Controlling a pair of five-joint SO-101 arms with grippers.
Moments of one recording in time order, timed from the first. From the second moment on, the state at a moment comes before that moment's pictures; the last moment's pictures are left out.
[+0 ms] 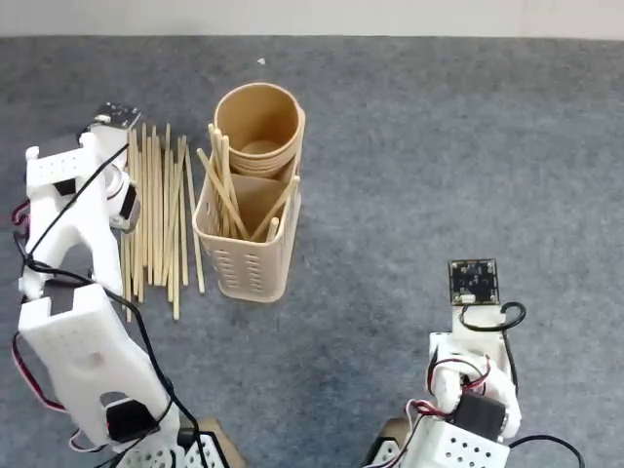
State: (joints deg) left arm -24.9 26.2 -7.7 74.2 -23.0; right arm 16.8 -103.4 95.3 66.5 24.0
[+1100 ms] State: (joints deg) left arm -27.4 50.2 -35.4 83.6 -22.9; right arm 16.8 -103.4 95.3 66.5 24.0
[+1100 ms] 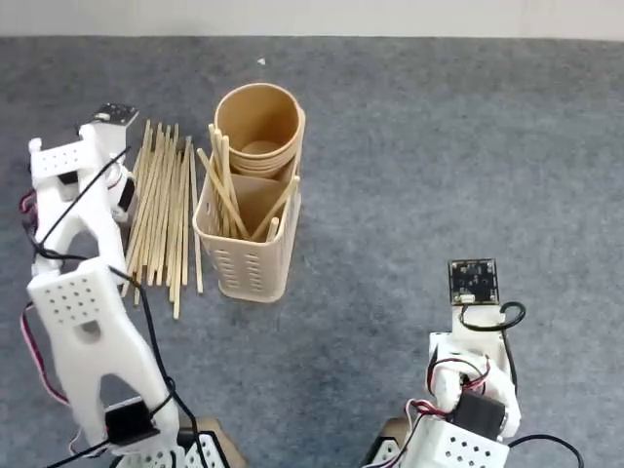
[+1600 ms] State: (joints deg) left arm -29.5 46.8 -83.5 101.9 -12.4; right arm 16.8 -103.4 95.3 66.5 24.0
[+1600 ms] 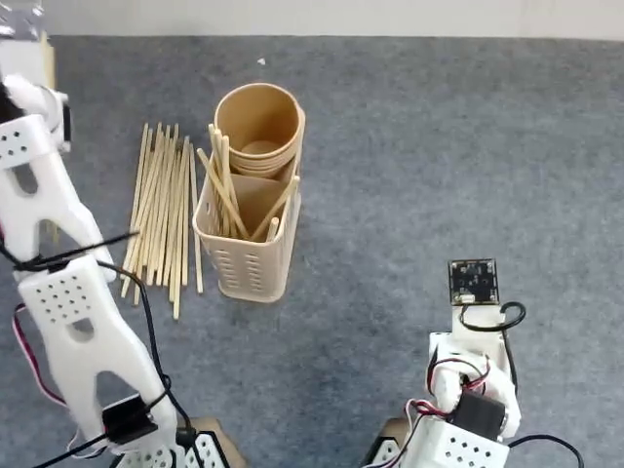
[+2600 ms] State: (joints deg) left arm 7.0 -33.5 7.3 56.4 5.0; right arm 16.8 -103.4 95.3 66.5 24.0
